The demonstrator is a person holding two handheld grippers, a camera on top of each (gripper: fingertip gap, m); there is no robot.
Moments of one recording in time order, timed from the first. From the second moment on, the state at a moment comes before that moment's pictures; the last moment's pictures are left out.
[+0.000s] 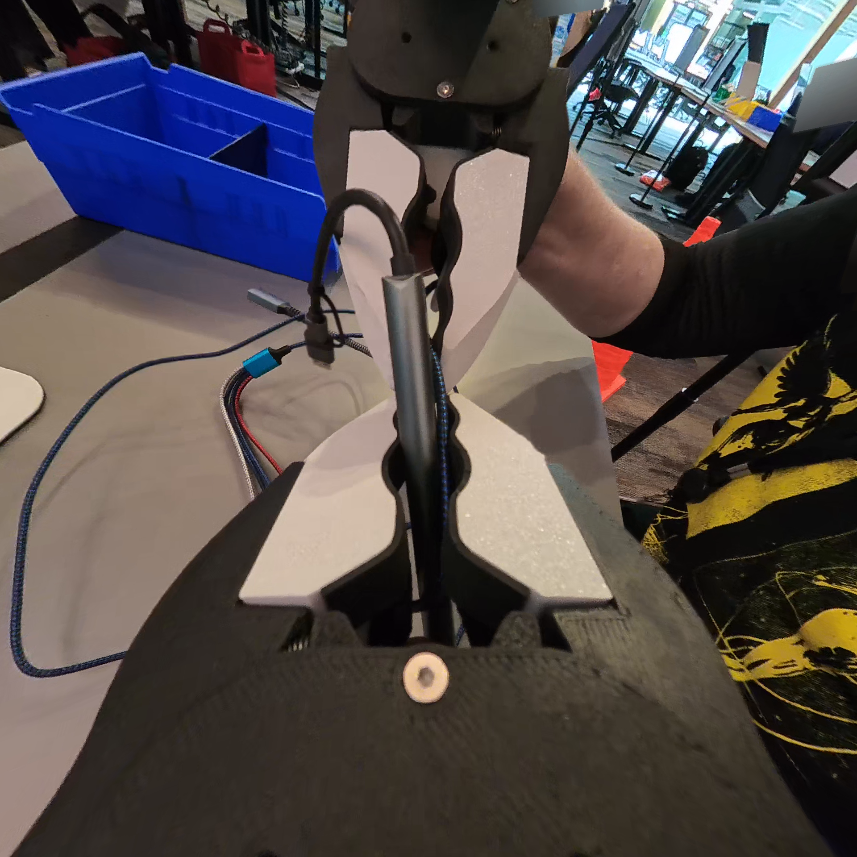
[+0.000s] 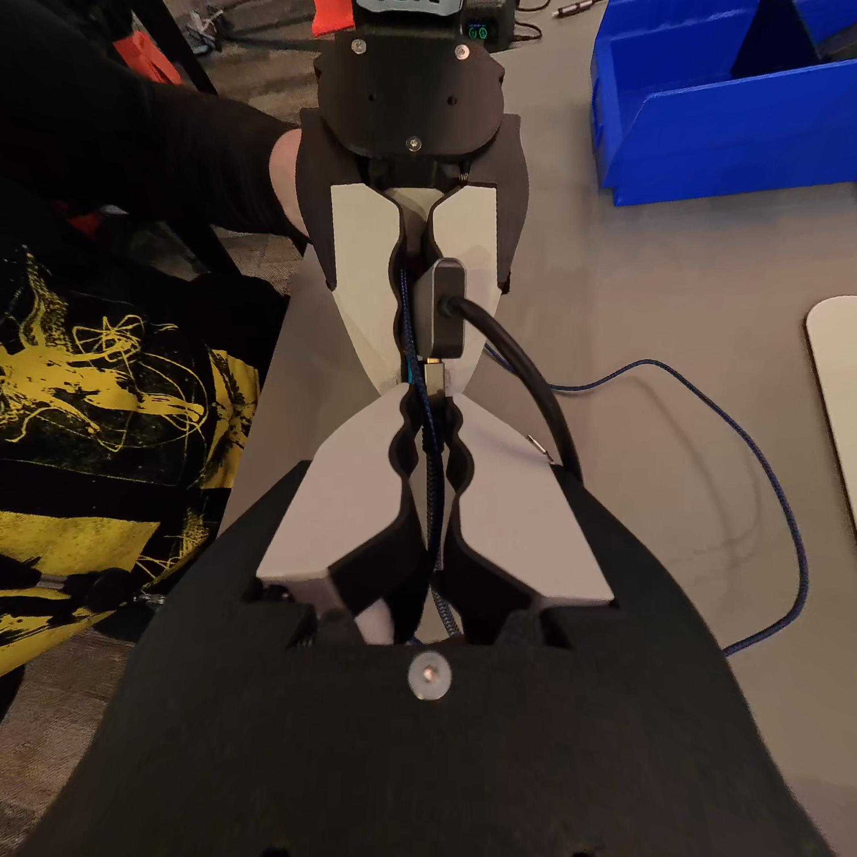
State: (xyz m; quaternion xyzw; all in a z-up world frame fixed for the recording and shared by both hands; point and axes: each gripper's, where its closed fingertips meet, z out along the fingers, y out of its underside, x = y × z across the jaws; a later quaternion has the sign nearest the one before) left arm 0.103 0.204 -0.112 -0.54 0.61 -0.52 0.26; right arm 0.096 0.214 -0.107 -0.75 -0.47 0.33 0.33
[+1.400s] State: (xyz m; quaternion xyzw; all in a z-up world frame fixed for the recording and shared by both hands) left arm 0.083 0.243 -0.072 -0.56 0.56 -0.53 0.32; right arm 0.143 0.148 -0.081 -0.75 -0.52 0.27 0.30
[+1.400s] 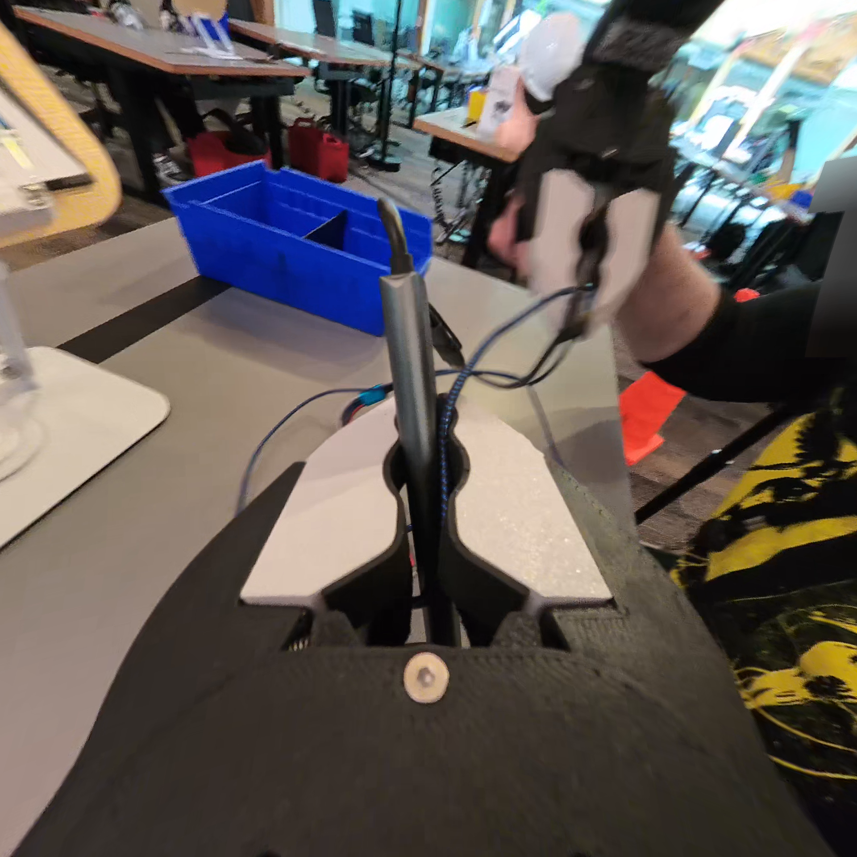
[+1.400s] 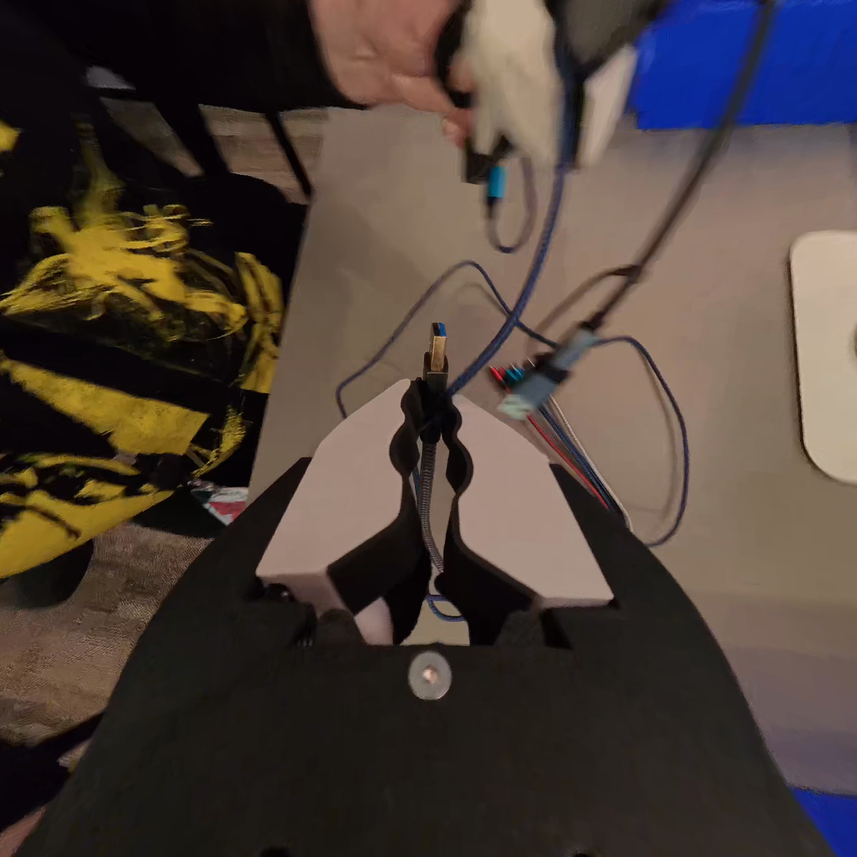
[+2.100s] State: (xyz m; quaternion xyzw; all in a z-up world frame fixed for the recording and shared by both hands) left arm 0.089 0.271 -0.137 -0.65 0.51 -0.51 0.23; right arm 0.184 0.179 -0.022 -0.65 -0.36 0.40 0.53
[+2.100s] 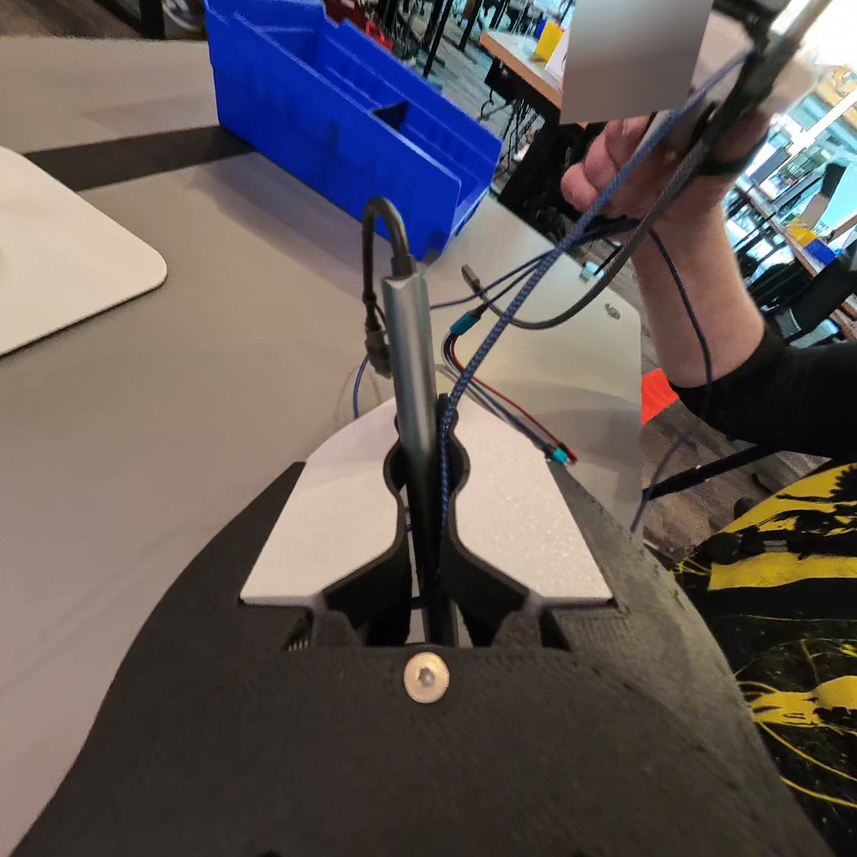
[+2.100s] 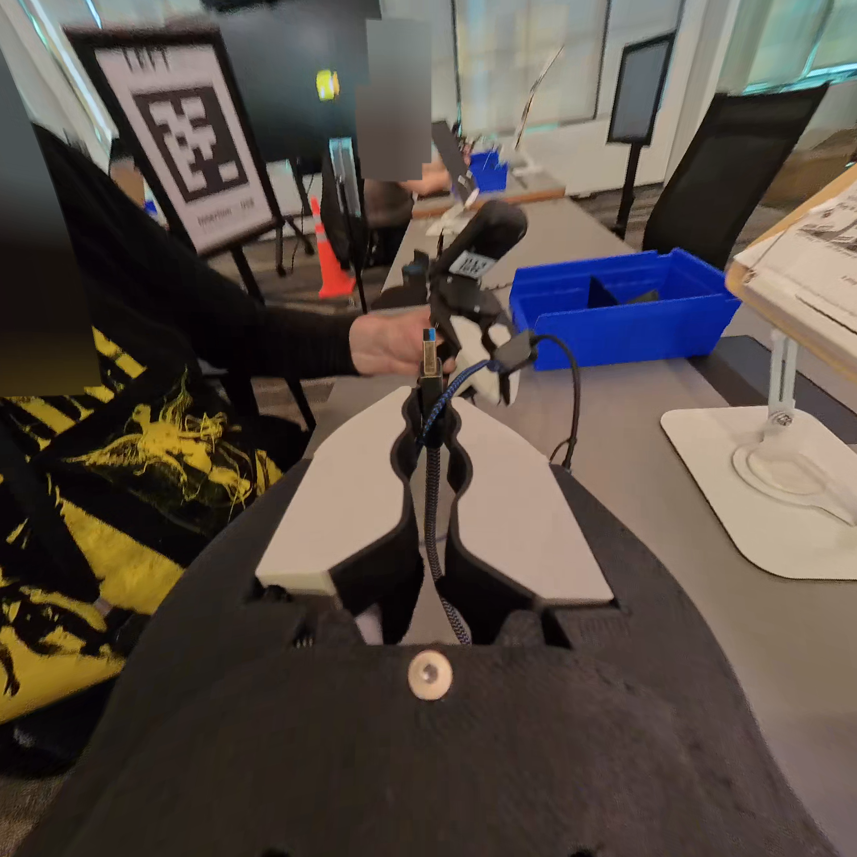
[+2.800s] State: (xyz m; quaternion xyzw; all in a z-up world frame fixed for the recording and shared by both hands) left arm 0.087 0.257 -0.172 -0.66 0.56 -0.46 0.17; right arm 0.212 0.221 -0.038 -0.64 -0.22 0.44 0.59
